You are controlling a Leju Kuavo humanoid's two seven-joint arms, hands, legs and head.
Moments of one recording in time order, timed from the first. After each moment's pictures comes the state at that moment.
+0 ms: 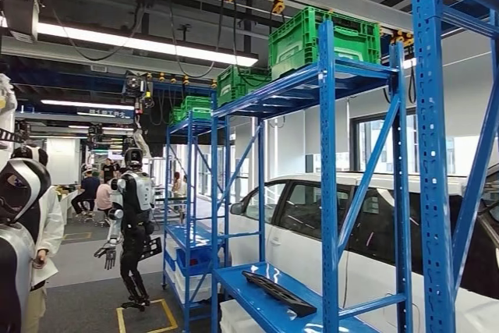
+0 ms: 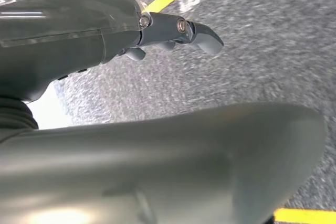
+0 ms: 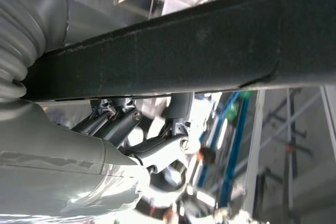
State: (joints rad) left arm -0.02 0.11 0.13 -0.18 0.03 0.07 -0.09; right arm -0.38 -0.06 0.70 -1.68 0.03 0.47 -0.60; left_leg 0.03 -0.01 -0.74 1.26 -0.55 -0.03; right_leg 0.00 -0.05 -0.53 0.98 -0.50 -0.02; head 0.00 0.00
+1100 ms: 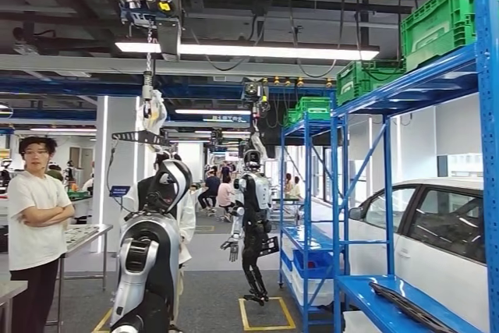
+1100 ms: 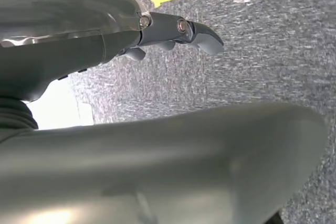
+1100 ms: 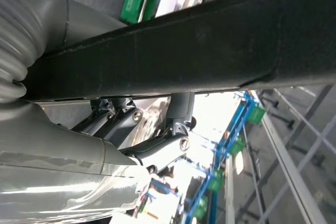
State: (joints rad) left arm -0.02 0.11 0.14 -0.18 -0.01 0.06 -0.08; right arm -0.40 -0.04 0.77 -1.63 0.01 0.48 -0.60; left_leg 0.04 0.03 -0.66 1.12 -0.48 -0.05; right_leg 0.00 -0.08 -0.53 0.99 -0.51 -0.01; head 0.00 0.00
